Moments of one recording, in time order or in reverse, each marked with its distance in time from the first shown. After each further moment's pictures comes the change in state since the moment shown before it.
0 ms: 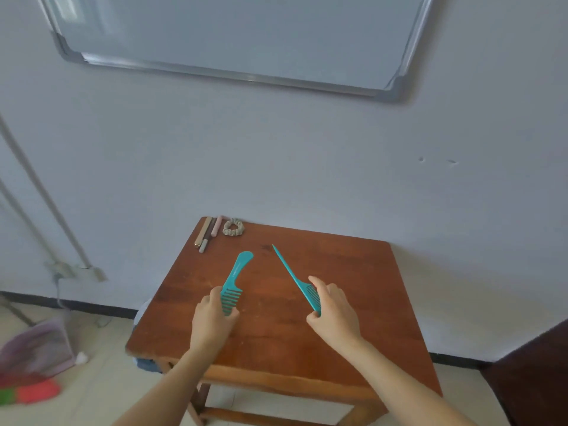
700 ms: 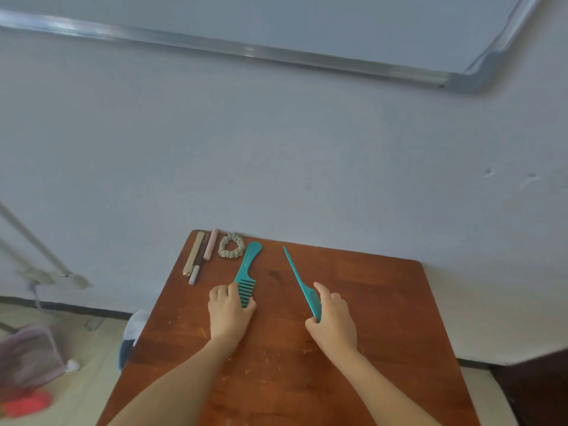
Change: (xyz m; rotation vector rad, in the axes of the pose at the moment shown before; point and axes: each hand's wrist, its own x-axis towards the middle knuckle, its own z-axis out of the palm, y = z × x) left_hand 0.147 0.014 0.059 0.197 -0.016 0.006; right_hand 0.129 -0.005 0.039 0.076 -0.065 0.205
